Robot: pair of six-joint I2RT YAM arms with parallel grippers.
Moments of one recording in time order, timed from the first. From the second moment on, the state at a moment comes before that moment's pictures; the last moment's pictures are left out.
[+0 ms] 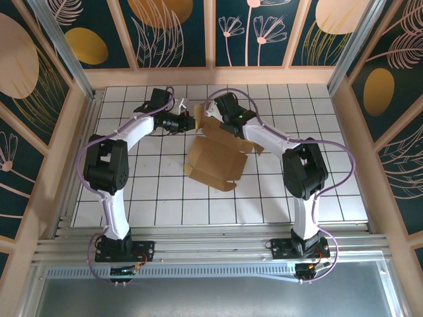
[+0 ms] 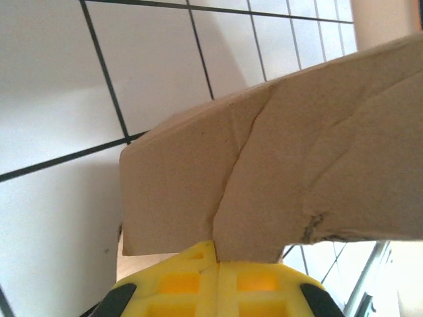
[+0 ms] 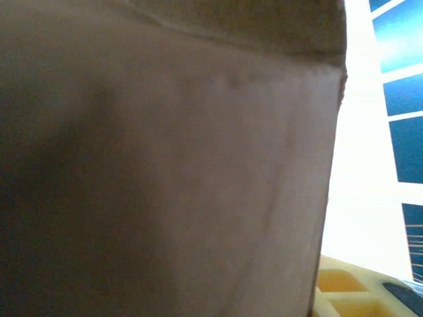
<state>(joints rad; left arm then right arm) -0.28 2.00 1.51 -0.41 0.73 -0.43 0.62 1.97 1.58 -0.41 0.49 -0.73</state>
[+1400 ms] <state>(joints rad) -0.28 1.70 1.17 0.08 0.34 -0.58 0.67 1.97 1.50 -0.30 0.61 -0.78</state>
